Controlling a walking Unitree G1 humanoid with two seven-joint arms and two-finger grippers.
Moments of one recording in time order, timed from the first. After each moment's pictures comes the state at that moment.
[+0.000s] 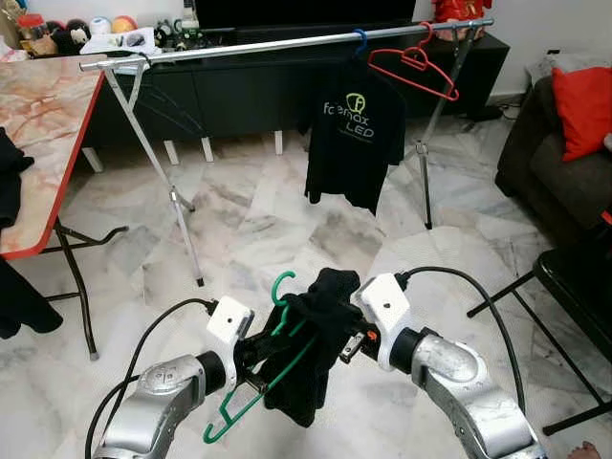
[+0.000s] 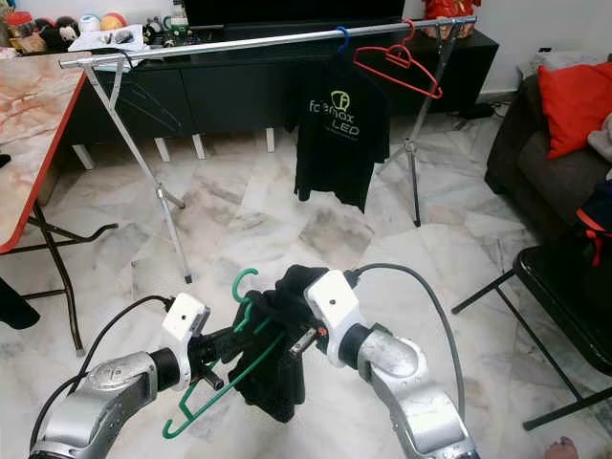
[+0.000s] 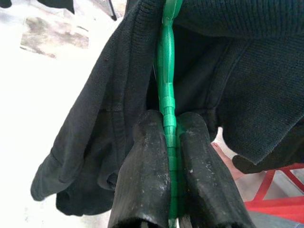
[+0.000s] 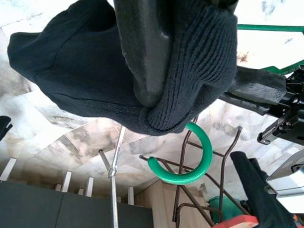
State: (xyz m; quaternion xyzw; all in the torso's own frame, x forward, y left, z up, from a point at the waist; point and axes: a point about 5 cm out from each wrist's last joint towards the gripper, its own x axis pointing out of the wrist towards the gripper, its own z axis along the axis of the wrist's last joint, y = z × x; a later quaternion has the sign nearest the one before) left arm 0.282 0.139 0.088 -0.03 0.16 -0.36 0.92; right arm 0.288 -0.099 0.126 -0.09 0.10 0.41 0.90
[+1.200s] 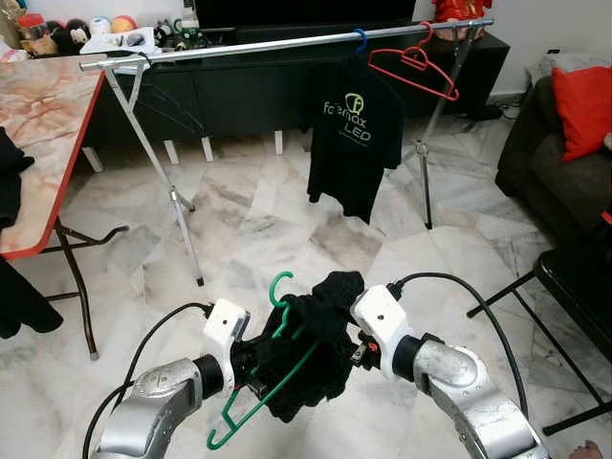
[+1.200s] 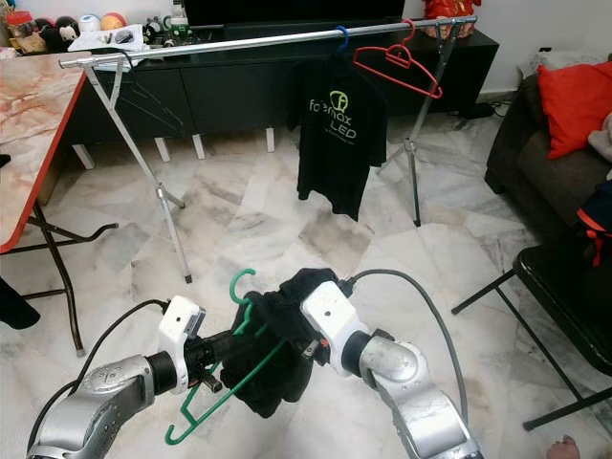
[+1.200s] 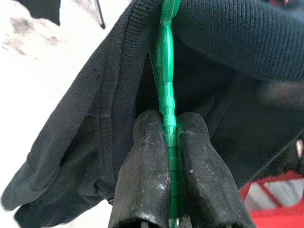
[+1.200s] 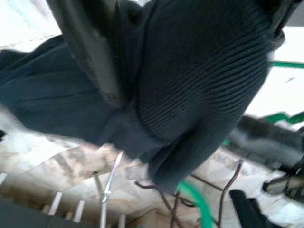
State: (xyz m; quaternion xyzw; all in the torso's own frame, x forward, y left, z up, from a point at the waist) left arm 0.279 0.139 0.093 -0.09 0.14 -0.37 0.91; right arm 0.282 -0.105 0.113 -0.14 0.14 0.42 0.89
